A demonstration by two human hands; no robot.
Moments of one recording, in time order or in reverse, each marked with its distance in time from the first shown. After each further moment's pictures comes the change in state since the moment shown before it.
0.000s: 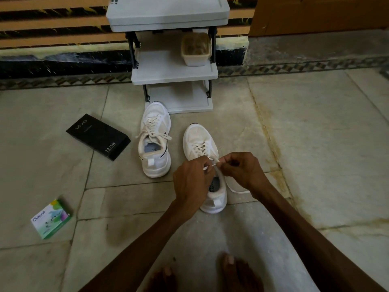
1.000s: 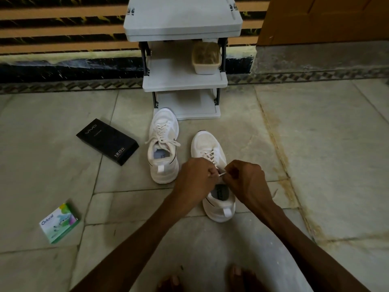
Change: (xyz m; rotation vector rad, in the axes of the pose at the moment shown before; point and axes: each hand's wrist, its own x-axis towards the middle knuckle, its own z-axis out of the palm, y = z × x) left_hand 0.025 -0.003 -0.039 -0.006 -0.311 0.027; right_hand -0.011 -0.017 0.018 -0.430 0.130 -0.129
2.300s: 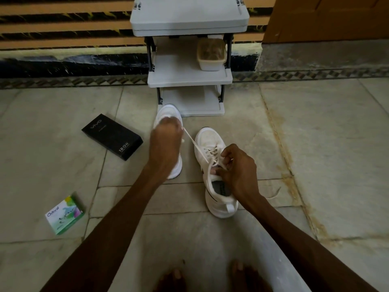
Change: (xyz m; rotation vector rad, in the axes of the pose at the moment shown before) left_hand 0.039 -0.047 -0.050 0.103 0.586 0.074; right_hand 0.011 -0.012 0.026 0.232 0.145 -0.043
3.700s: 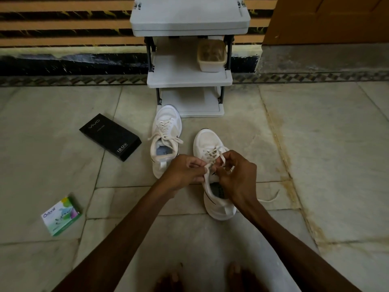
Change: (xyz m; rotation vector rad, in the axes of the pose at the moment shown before) left_hand -0.046 0.012 0.020 -0.804 -0.716 -0.621; right_hand -0.009 -0.023 -0.006 0.097 0.099 0.034
